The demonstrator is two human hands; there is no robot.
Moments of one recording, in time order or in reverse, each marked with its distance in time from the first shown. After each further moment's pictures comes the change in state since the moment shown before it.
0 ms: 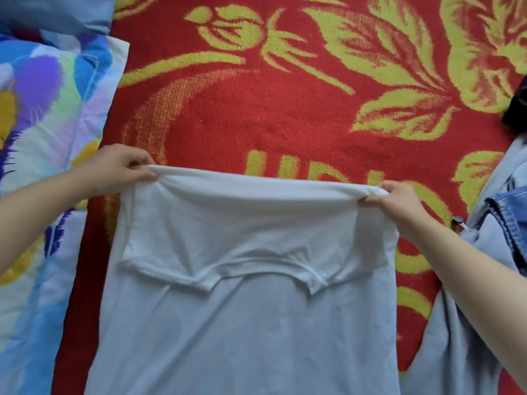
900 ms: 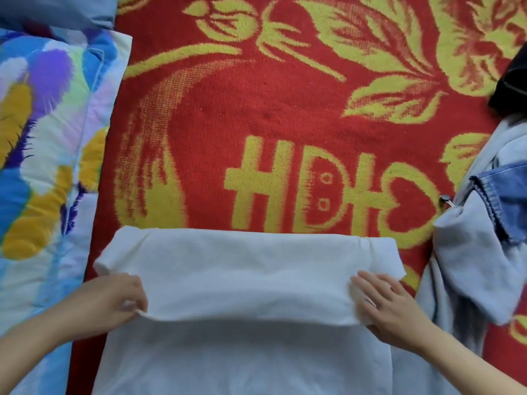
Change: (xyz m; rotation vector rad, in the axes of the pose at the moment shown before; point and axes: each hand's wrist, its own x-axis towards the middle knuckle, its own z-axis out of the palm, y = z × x) left_hand -0.193 -0.032 0.079 0.036 -0.390 0.344; right_hand -0.155 0.136 -0.001 -1.002 -0.141 -1.186
